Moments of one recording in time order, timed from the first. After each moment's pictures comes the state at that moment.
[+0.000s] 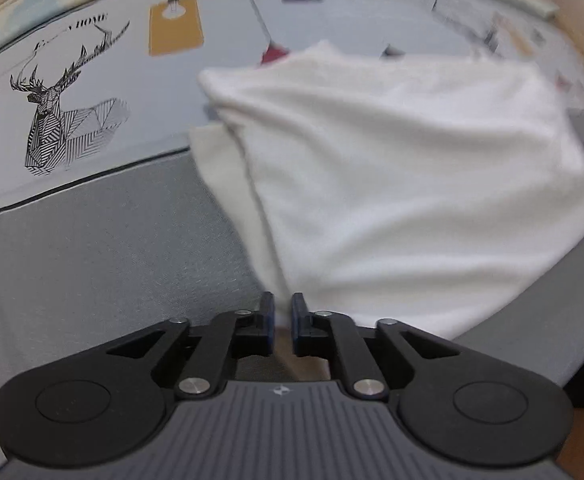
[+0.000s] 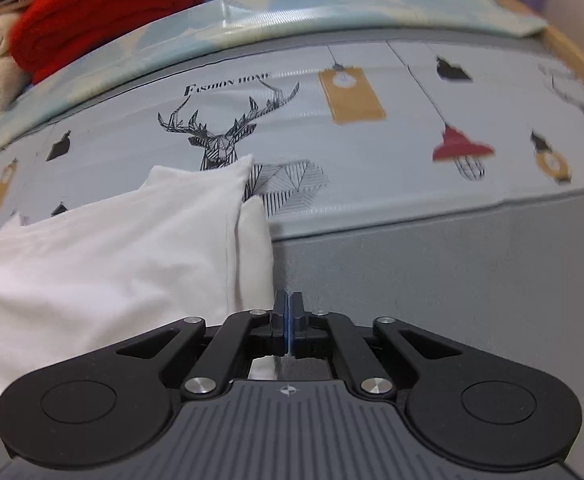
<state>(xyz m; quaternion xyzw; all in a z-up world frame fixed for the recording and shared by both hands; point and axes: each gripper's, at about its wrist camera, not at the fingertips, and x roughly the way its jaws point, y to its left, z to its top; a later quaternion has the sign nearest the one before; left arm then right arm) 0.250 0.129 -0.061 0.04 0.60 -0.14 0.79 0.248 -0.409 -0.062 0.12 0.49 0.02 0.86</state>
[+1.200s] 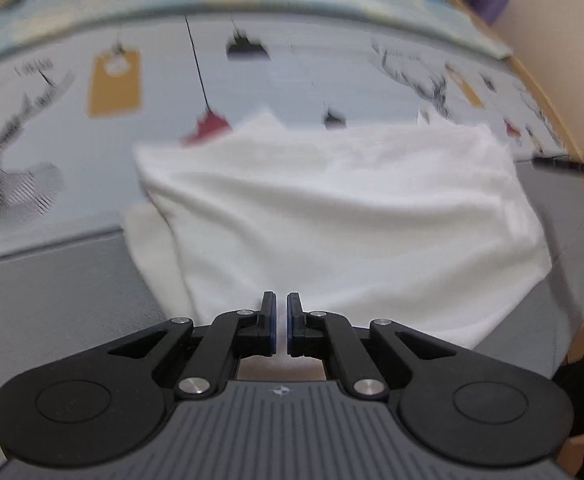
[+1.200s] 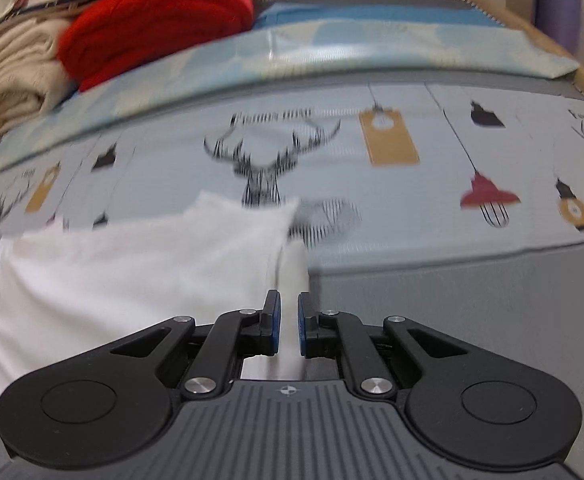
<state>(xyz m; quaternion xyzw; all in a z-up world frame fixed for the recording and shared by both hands) 0.280 0.101 -0.067 0.01 0.58 -0.20 0.79 0.266 -0.400 -0.041 0.09 0.43 0.05 0.90</state>
